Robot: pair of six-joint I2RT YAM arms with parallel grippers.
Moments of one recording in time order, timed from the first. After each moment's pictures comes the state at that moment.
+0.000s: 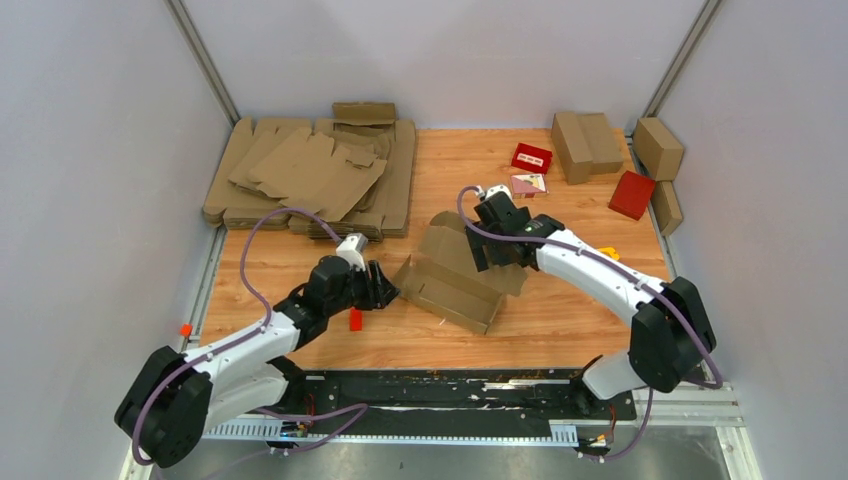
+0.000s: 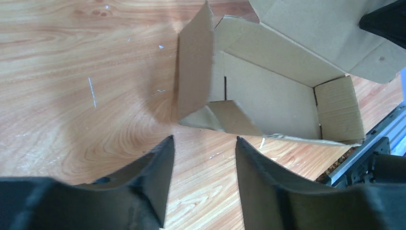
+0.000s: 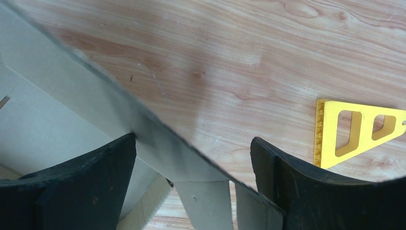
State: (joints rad) left arm -0.60 1.00 0.29 0.19 0.12 -0.64; right arm 0.66 1.48 1.10 -0.67 0.35 0.24
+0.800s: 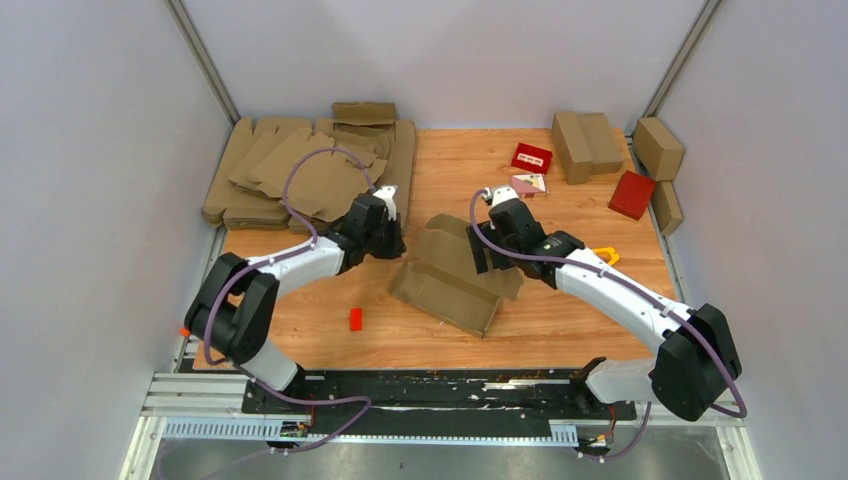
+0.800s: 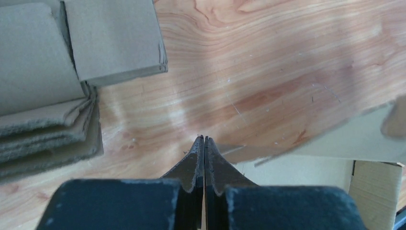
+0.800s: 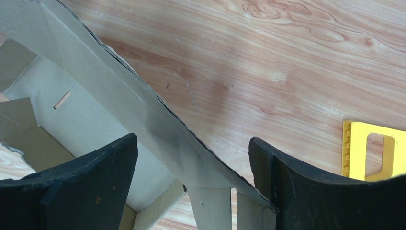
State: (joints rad) left arm -0.53 1.54 0.84 -0.02 0.10 -0.41; right arm 0.66 1.31 0.96 -0.50 0.24 0.23
